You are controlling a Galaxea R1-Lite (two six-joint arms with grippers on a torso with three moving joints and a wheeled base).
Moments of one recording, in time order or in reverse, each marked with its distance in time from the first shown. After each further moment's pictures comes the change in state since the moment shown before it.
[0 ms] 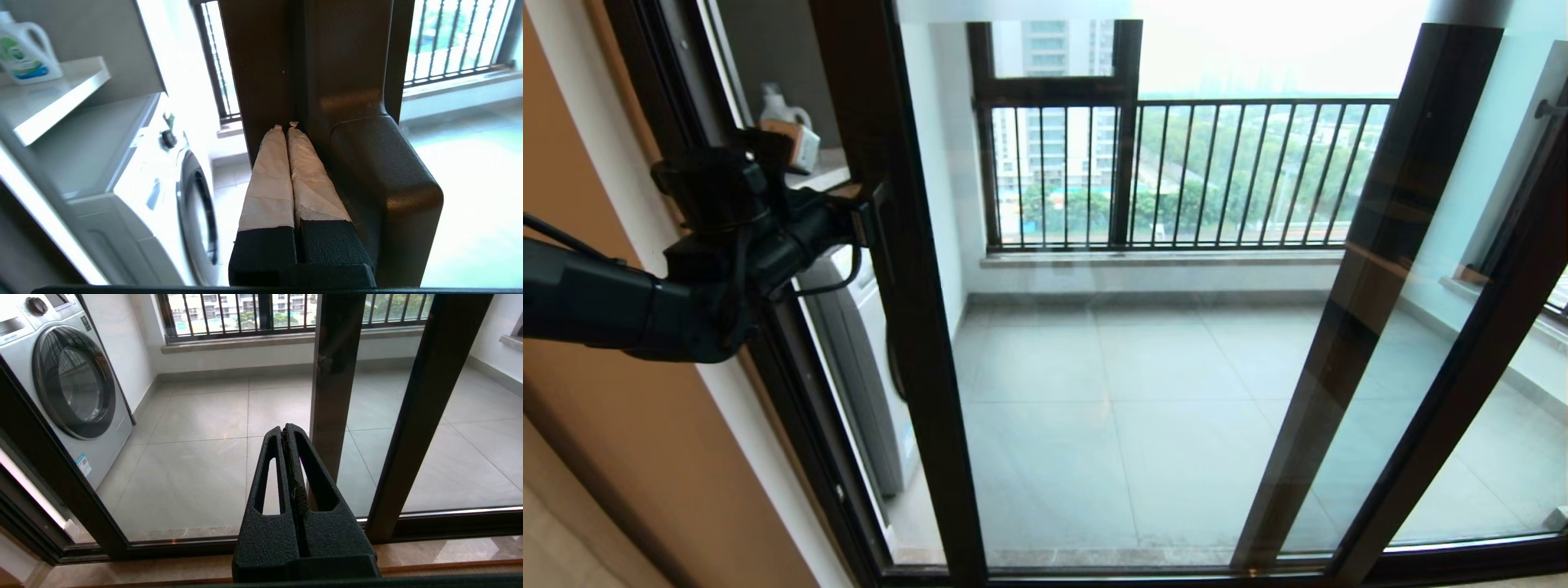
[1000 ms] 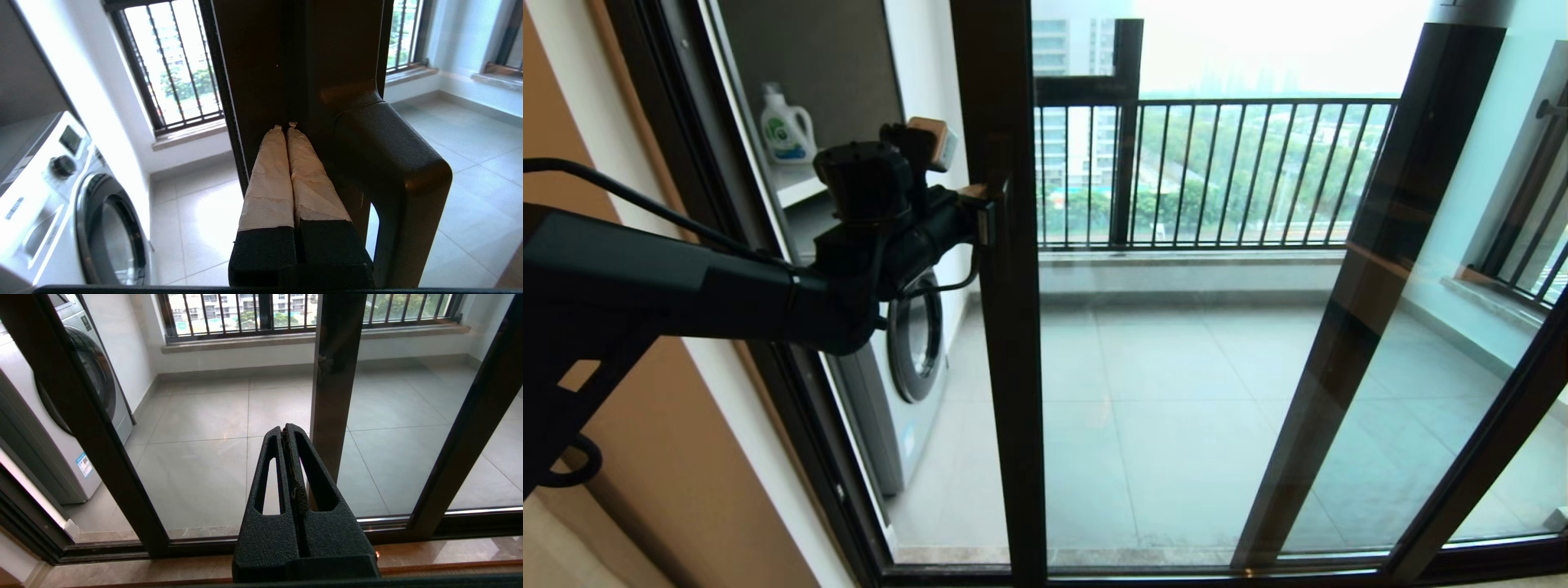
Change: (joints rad) left arm -0.305 0.112 -0.212 0.108 0.116 0.000; right arm -0.001 0.000 0.000 0.000 0.000 0.000
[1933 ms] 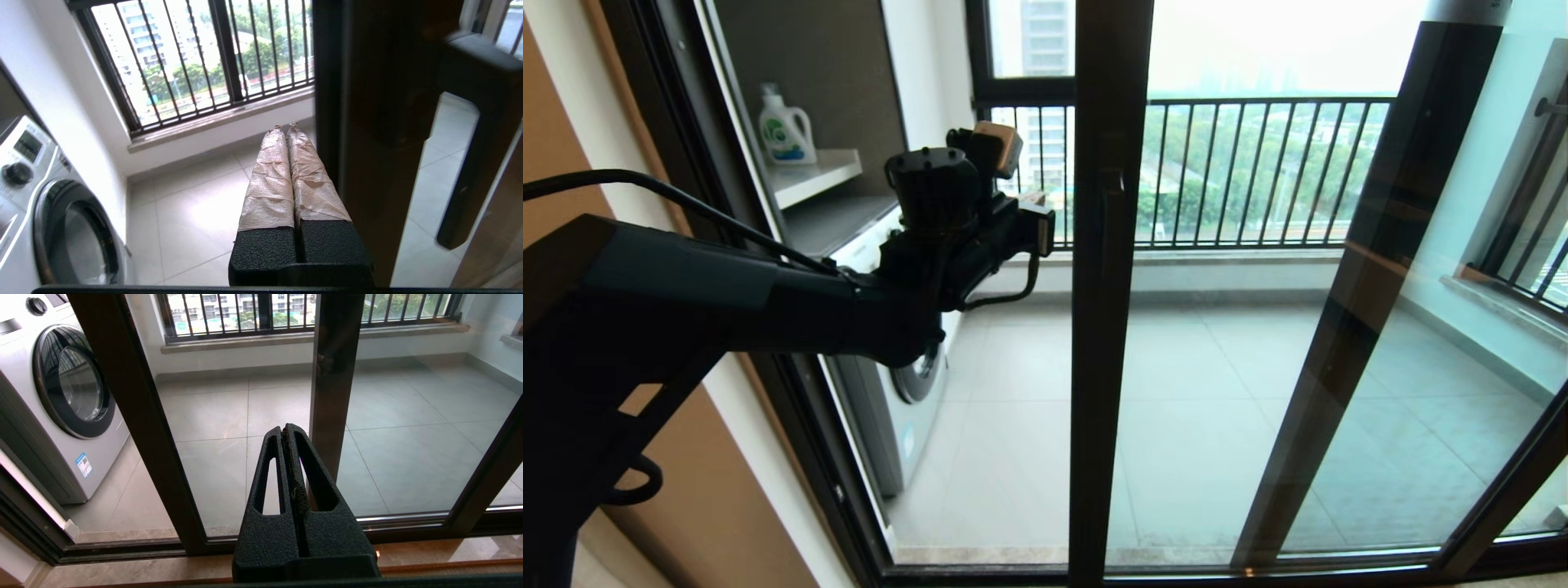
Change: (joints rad) left arm -0.092 0.038 -0.060 0.018 0.089 -0.010; right arm 0.000 0.000 0.000 0.000 0.000 0.000
